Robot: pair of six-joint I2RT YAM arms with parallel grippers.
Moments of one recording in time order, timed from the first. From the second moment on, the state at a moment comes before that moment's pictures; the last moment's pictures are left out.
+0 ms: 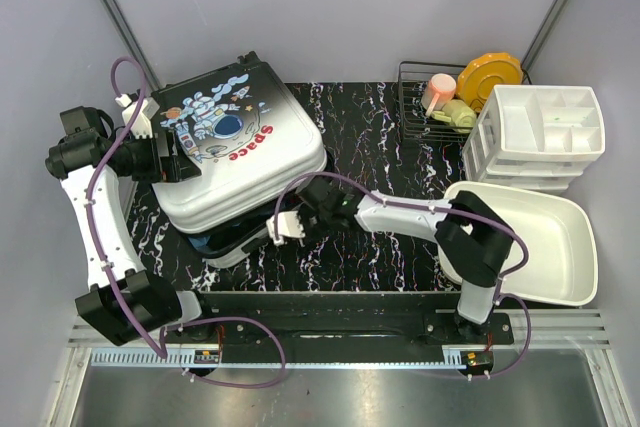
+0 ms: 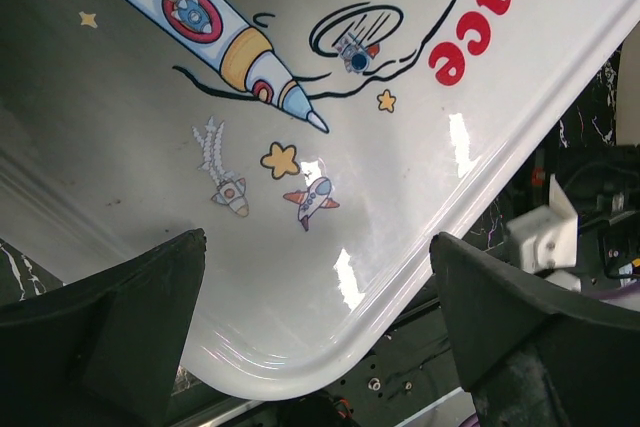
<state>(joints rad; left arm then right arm) 0.46 1.29 1.48 -1.25 0.75 0.36 1.02 1.82 1.21 -0.31 -0.22 -0.91</state>
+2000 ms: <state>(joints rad) 0.45 1.45 1.79 -1.18 0.75 0.31 0.64 1.44 1.05 -0.42 -0.36 -1.34</state>
